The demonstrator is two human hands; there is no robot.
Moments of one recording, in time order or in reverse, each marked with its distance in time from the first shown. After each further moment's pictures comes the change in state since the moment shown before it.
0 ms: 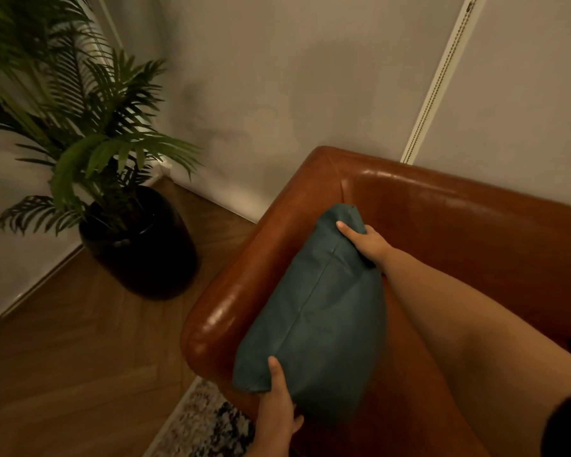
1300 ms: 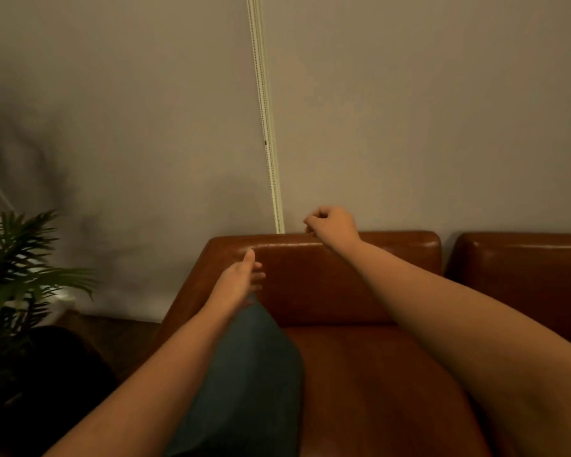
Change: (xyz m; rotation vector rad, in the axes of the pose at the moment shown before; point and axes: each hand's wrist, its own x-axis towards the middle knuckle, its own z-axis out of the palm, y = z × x) left_hand -0.193 0.117 0.146 0.713 -0.573 0.875; right_hand -0.246 -0.096 -0.159 -0.162 0.659 -0.438
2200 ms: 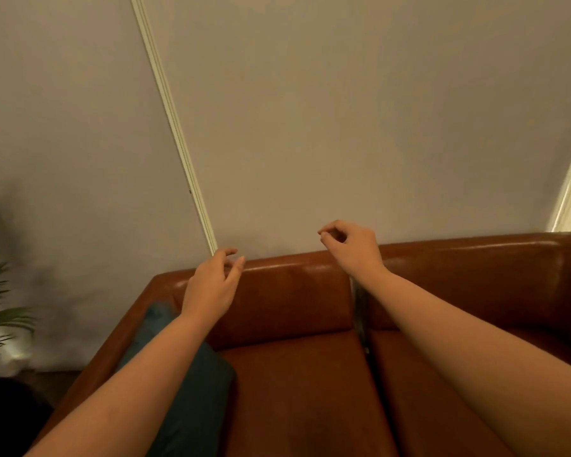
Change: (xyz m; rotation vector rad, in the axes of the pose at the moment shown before) left_hand -0.186 0.074 0.185 0.688 0.180 0.661; right_hand -0.167 0.091 -0.305 -0.031 0.290 -0.266
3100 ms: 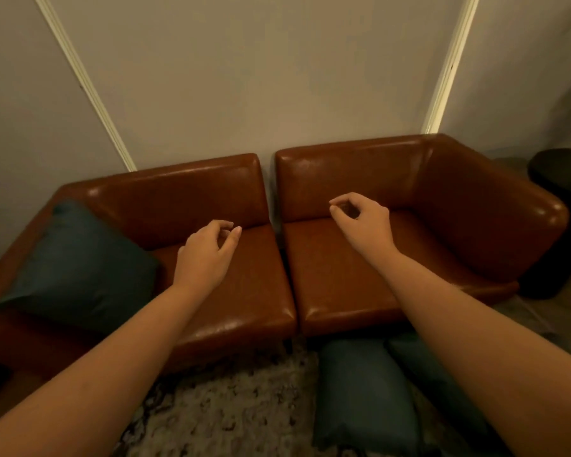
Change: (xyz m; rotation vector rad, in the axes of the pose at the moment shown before) left_hand -0.260 0.128 0.088 -0.037 -0.188 0.039; right_hand -0.280 0.070 -0.211 -0.104 0.081 0.239
